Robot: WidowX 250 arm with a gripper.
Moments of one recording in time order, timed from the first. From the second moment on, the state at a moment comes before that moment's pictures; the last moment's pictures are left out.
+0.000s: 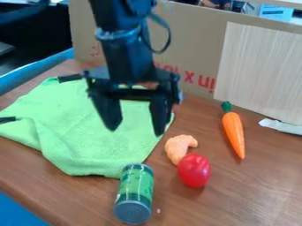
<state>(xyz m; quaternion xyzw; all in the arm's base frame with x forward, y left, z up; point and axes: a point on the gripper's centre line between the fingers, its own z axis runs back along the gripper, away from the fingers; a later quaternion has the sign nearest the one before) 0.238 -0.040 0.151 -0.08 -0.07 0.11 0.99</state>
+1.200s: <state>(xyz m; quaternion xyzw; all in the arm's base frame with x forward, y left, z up) 0.213 -0.008 0.096 -0.04 -0.05 0.24 0.97</state>
